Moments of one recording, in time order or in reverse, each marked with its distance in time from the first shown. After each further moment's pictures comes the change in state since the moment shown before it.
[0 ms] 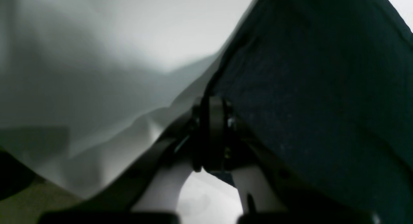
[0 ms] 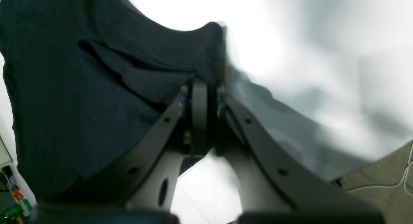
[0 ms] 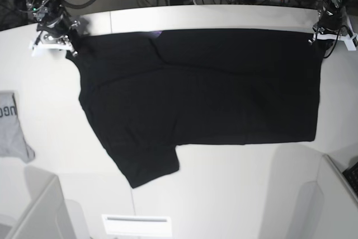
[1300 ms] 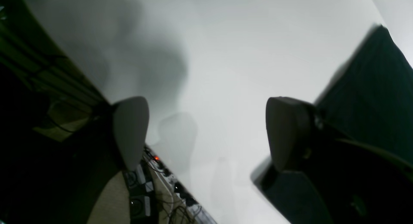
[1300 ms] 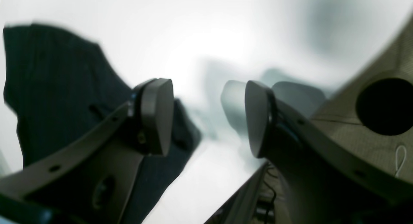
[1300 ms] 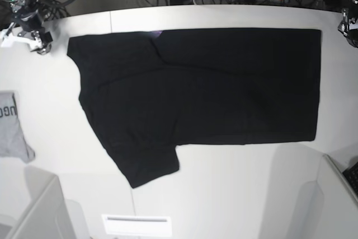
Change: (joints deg) left arm -0.3 0.0 -17.2 0.2 0.2 0.4 -0.1; right arm 0.2 0.4 14.3 4.7 -0.4 0.0 -3.4
